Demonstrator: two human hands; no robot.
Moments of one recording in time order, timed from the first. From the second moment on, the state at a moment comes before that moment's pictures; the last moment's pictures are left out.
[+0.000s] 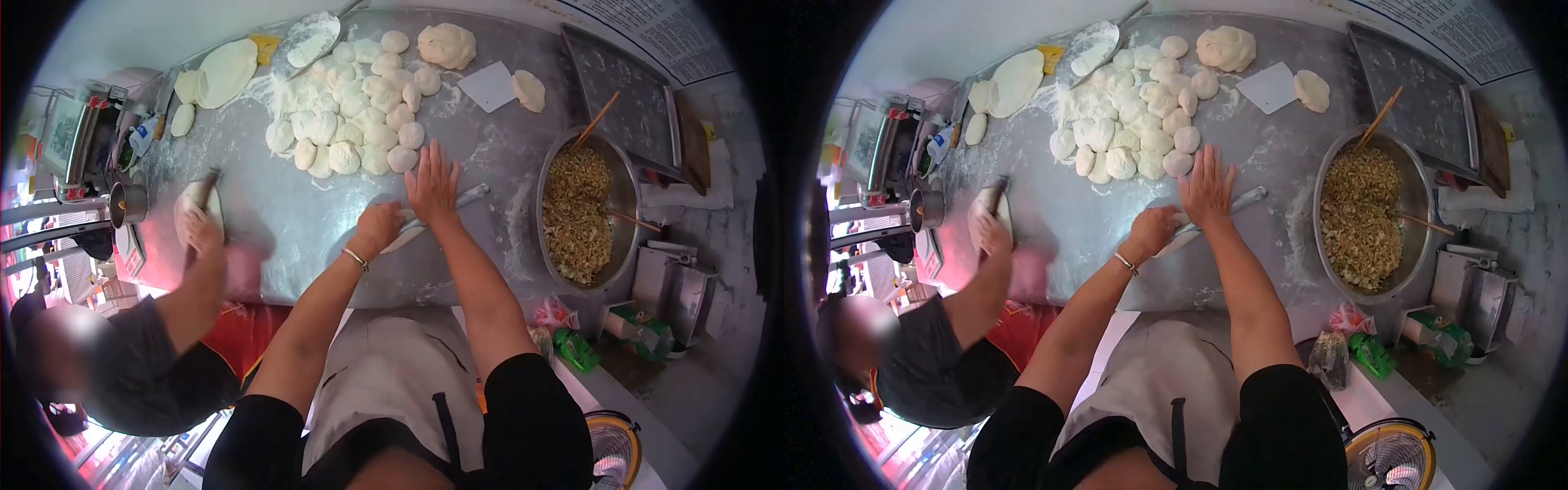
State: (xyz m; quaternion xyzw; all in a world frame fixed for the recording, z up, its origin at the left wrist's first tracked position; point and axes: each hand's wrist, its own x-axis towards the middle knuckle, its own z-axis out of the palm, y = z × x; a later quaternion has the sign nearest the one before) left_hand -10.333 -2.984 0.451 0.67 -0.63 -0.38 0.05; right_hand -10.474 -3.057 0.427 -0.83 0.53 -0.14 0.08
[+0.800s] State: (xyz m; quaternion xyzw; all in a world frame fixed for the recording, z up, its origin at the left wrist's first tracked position) left_hand -10.375 -3.034 0.462 0.62 -0.55 -0.46 0.31; right_hand -10.608 -2.931 0.440 -0.91 0.36 -0.14 0.18
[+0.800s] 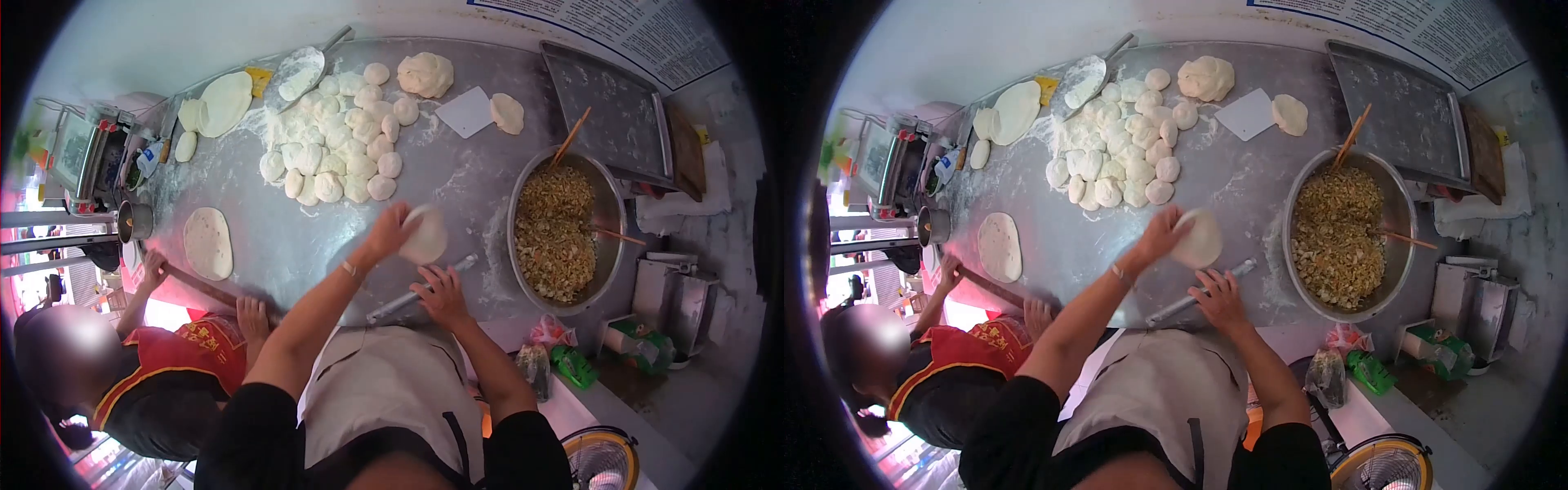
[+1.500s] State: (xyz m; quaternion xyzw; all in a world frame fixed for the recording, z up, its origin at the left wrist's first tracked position) left_hand -10.338 -2.998 0.436 0.65 -0.63 -0.42 0.05; right_hand -10.492 -3.054 0.434 -0.85 0.49 -0.11 0.13
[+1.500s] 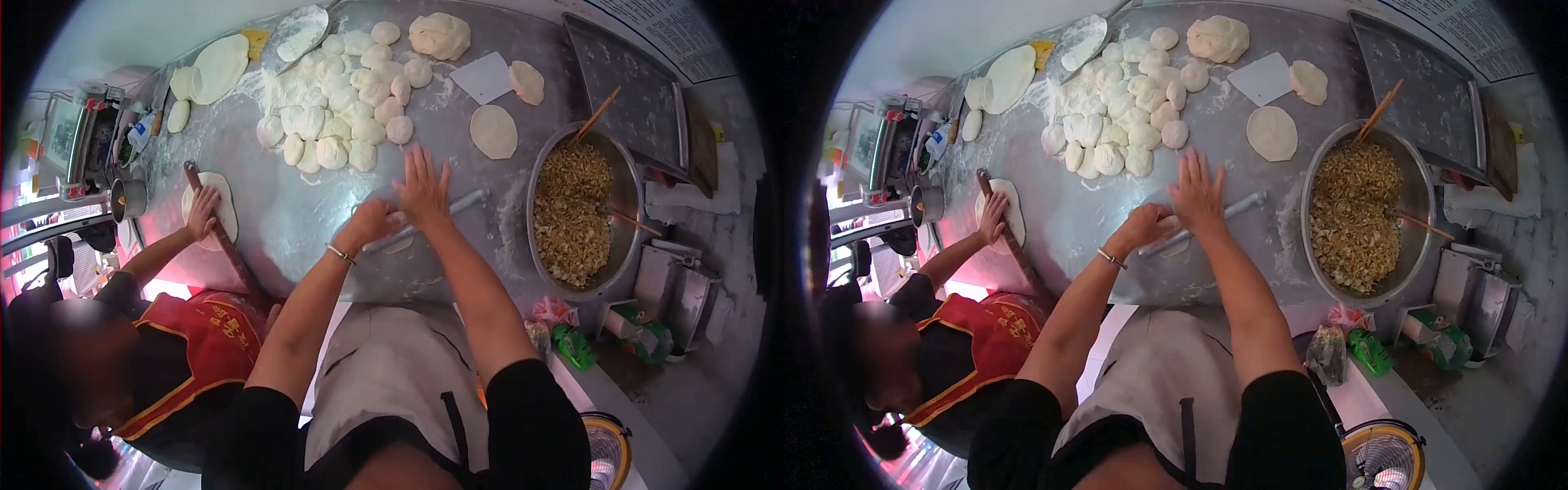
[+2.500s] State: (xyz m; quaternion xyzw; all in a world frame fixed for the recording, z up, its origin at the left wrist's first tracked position) left_hand -10.316 -2.946 0.438 0.70 -0.58 -0.40 0.16; right_hand -10.512 -2.999 0.429 -0.87 0.45 -0.12 0.14
